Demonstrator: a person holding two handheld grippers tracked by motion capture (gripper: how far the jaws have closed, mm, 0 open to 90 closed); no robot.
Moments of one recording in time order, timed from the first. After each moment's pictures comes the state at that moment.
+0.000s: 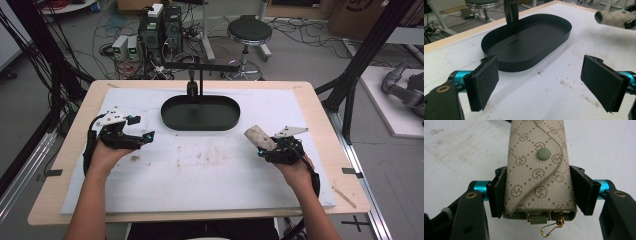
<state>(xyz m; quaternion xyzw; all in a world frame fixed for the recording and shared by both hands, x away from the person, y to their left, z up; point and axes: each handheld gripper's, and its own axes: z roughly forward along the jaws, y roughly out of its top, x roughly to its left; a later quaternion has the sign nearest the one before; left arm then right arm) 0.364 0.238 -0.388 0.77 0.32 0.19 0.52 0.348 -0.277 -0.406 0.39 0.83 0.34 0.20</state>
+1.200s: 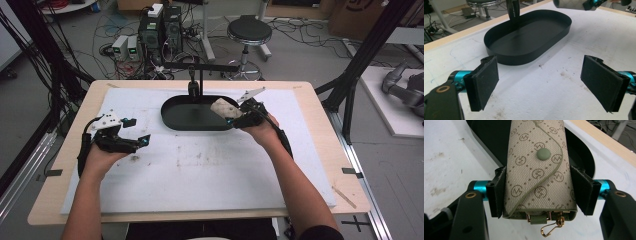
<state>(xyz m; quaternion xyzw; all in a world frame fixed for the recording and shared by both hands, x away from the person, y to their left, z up) 0.353 0.249 -0.389 0.77 0.32 0.20 0.51 0.456 -0.184 -0.373 0.29 0.87 0.35 0.17</state>
